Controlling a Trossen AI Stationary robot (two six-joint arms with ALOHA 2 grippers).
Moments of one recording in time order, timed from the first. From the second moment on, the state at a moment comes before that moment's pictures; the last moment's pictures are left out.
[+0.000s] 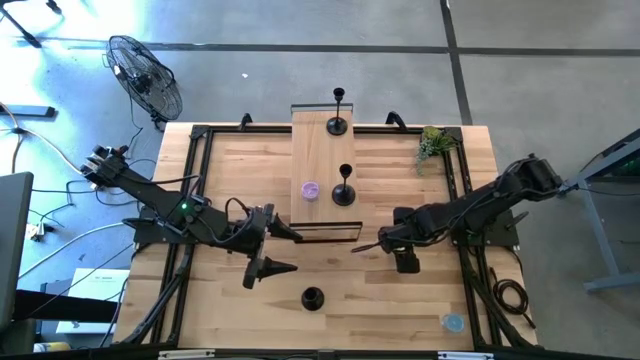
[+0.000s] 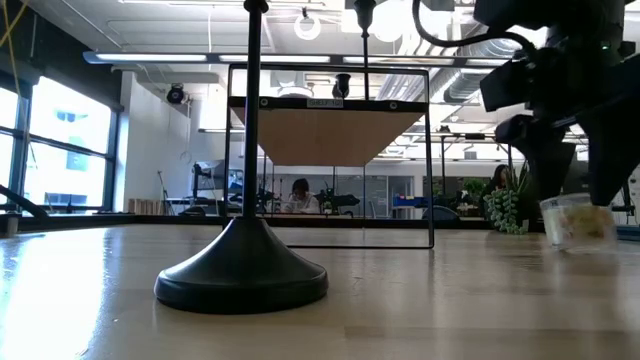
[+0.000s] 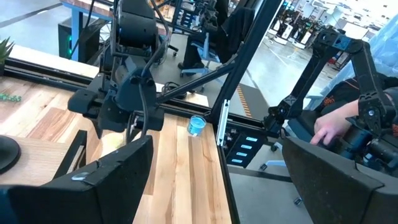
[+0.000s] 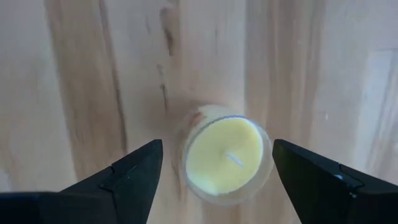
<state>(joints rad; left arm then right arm) -0.50 1.20 1.13 -0.07 -0.32 -0.43 0.31 1.45 0.83 -0.79 0.03 0.35</state>
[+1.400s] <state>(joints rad) -0.50 1.20 1.13 -0.06 -0.32 -0.43 0.31 1.45 0.73 -0.62 -0.07 0.47</state>
